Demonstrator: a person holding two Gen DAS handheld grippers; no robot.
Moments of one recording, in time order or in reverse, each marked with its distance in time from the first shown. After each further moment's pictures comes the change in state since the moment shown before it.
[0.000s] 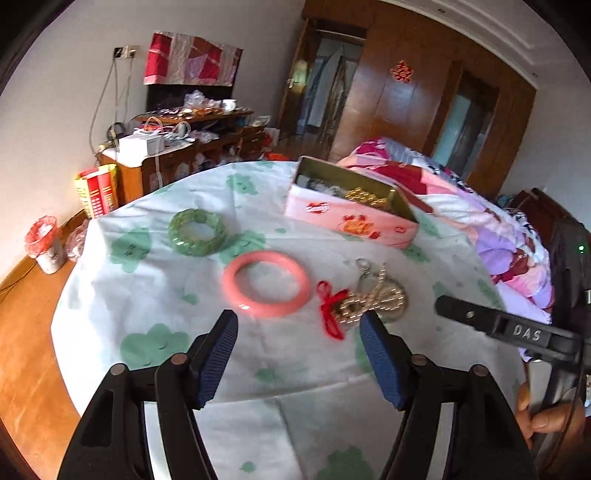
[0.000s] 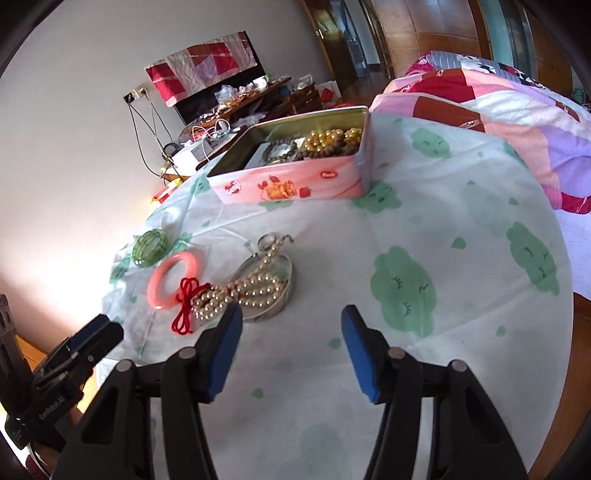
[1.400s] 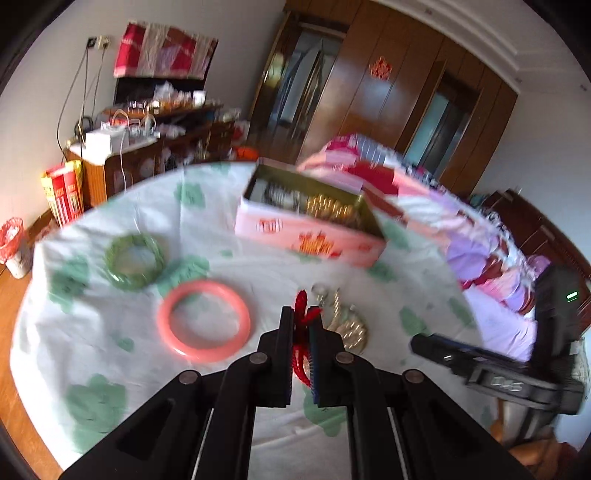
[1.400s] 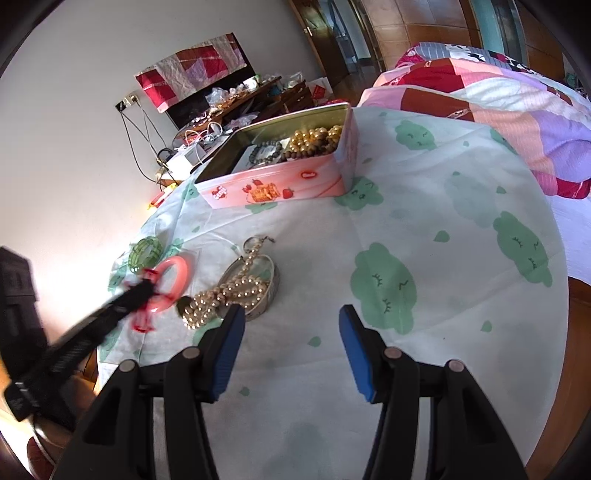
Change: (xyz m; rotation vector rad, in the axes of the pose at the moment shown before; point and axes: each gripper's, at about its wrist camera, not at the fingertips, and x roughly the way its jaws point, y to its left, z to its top) left arm 0.011 -0.014 0.036 -0.012 0.009 -0.125; right arm -0.005 -0.016 0.003 0.055 0.003 0.002
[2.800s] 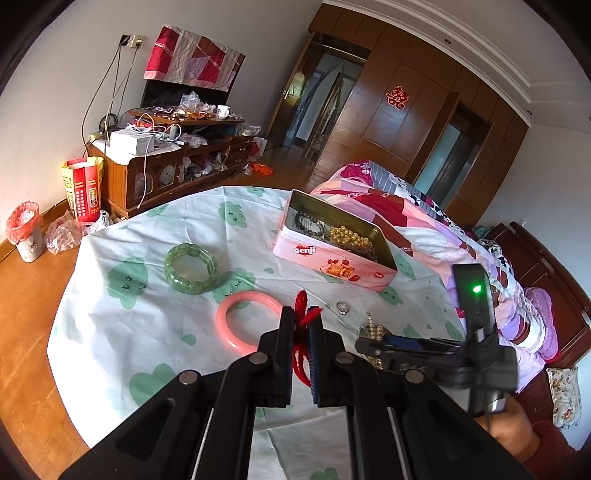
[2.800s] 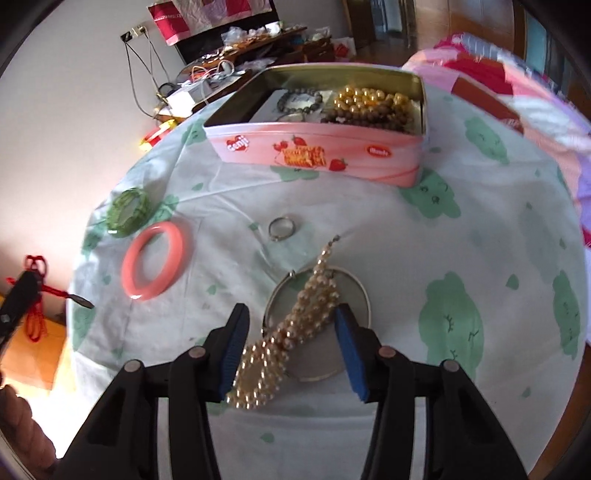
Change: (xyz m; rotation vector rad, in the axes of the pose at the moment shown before) left arm -0.034 0.035 0.000 -0.082 -0.056 0.014; right arm 0.067 0.048 0.022 -0.181 0.209 -0.098
